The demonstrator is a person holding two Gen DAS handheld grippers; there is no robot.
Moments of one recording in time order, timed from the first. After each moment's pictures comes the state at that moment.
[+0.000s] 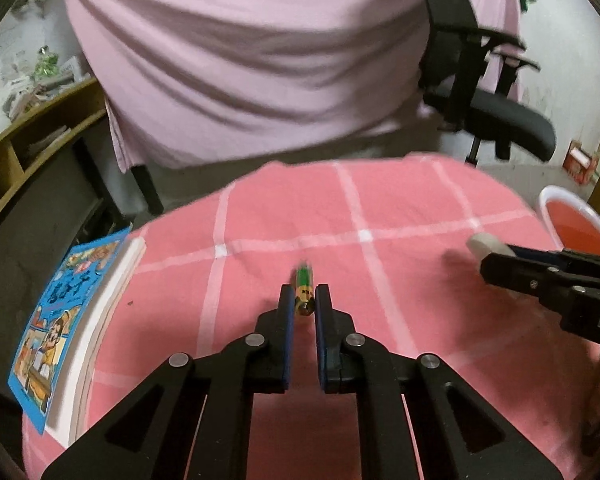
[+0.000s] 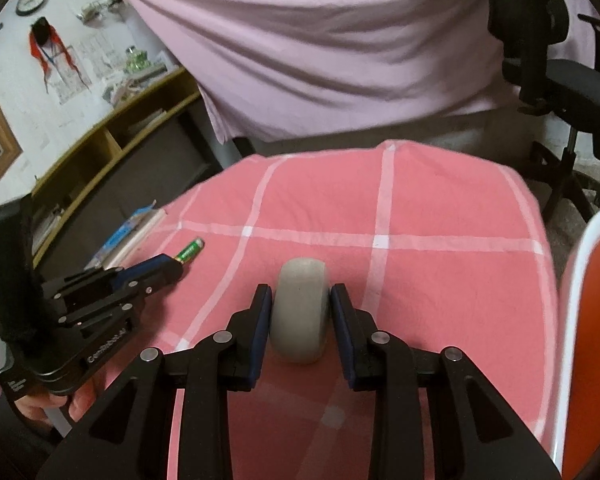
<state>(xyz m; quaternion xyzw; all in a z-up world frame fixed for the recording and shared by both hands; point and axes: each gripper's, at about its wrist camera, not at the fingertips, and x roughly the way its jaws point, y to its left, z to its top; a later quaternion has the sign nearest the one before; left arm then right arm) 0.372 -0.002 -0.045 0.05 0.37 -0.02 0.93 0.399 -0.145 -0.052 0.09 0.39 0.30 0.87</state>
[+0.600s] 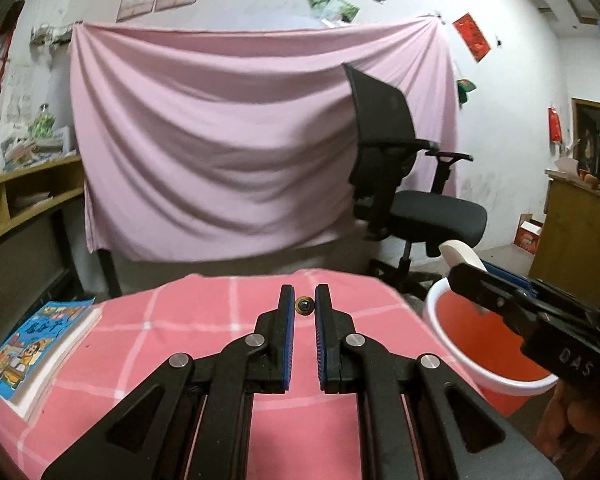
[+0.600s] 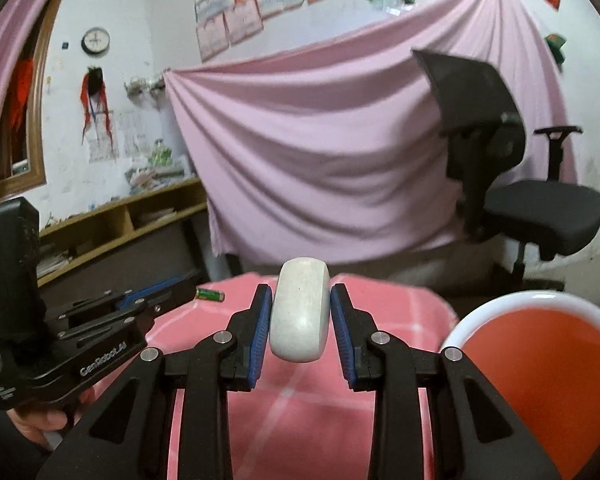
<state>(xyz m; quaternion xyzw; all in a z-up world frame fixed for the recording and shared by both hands) 0.301 -0.080 0.010 0.01 0.18 -0.10 0.98 0.306 -0.219 -0.003 0.08 0.14 0.25 0.95</state>
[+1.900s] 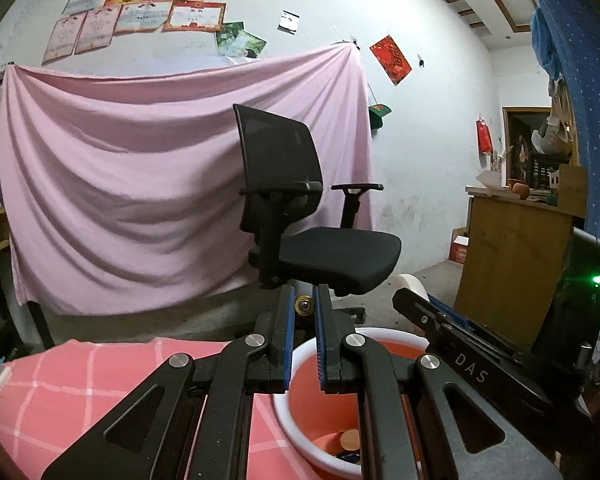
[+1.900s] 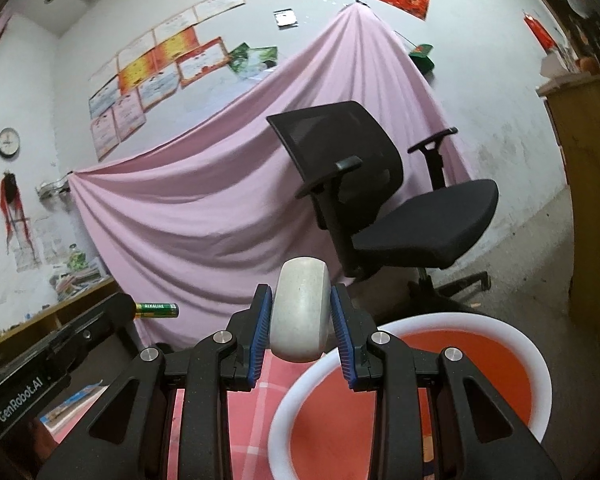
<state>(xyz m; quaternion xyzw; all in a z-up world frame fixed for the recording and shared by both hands) 0.305 -0.212 0.058 0.02 0.12 -0.22 0.97 0.301 -0.355 -0.003 0.21 0.08 0.07 0.97</state>
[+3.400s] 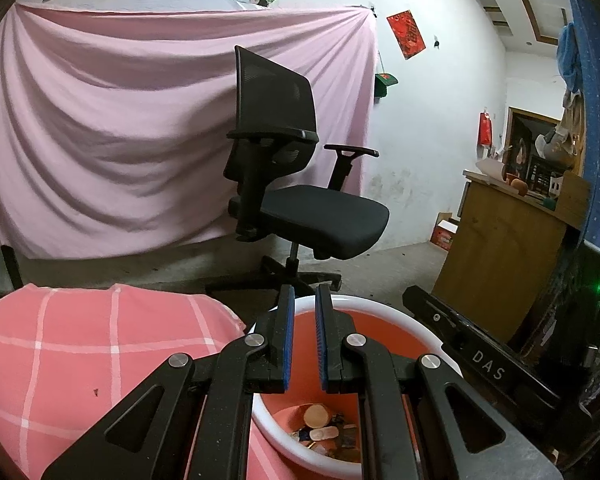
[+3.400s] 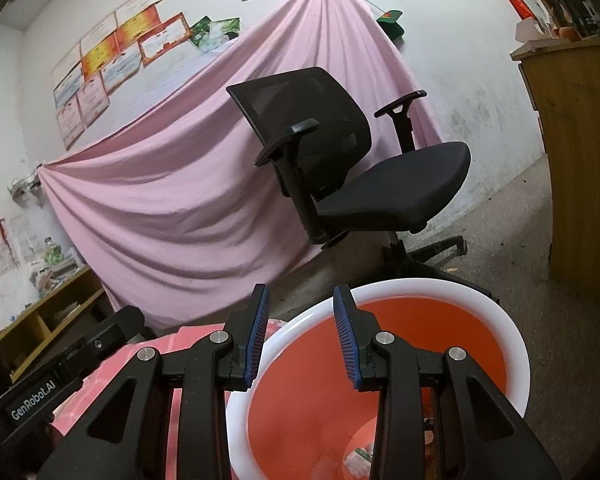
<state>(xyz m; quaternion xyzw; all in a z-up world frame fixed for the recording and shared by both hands) 0.333 -0.217 0.043 -0.03 0.20 -0.25 0.95 0.316 -0.380 -0.023 0.22 0.15 0.05 0.96</state>
